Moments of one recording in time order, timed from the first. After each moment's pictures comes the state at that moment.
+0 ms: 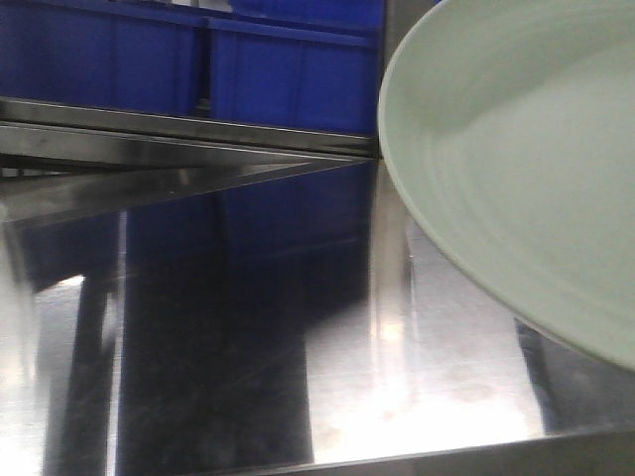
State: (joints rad) left arm -0.16 0.00 0.01 -0.03 0.03 -0.11; right arm 0.27 0.31 -0.45 0.02 0.75 0.63
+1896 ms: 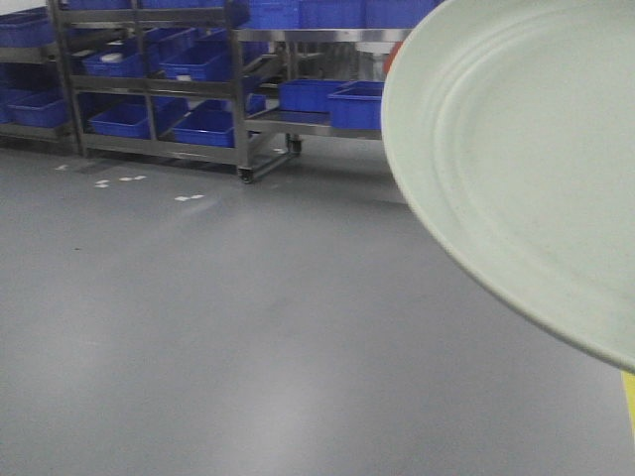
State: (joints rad) left arm -0.16 0.00 0.01 -0.03 0.03 -0.11; right arm 0.27 0.31 -0.45 0.02 0.76 0.63
